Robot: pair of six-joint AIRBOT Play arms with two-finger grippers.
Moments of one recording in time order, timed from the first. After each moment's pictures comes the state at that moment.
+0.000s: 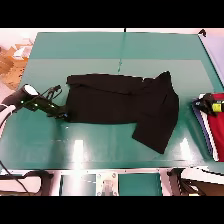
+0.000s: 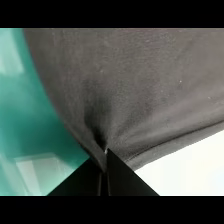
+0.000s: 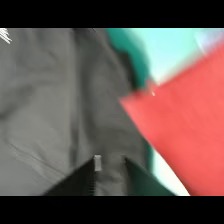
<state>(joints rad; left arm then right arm) 0.10 -1.51 0.95 1.02 -1.15 -1.15 -0.78 -1.38 1.01 -0.88 1.26 1.14</state>
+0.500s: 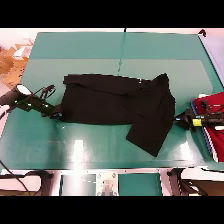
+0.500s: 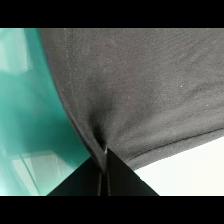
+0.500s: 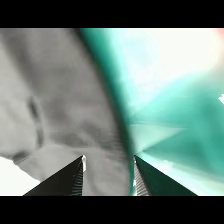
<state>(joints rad) 0.17 -1.51 0.96 1.02 -1.17 -1.12 -0.73 -1.47 0.76 -0.85 1.27 1.09</state>
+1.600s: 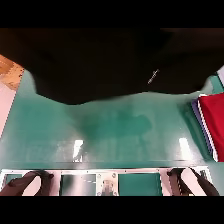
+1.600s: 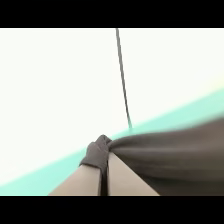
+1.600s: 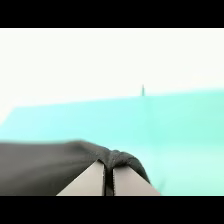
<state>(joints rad) 0.17 -0.84 2.02 0.99 -1.18 -1.17 -0.74 -0.83 1.80 -0.59 1.32 1.32</state>
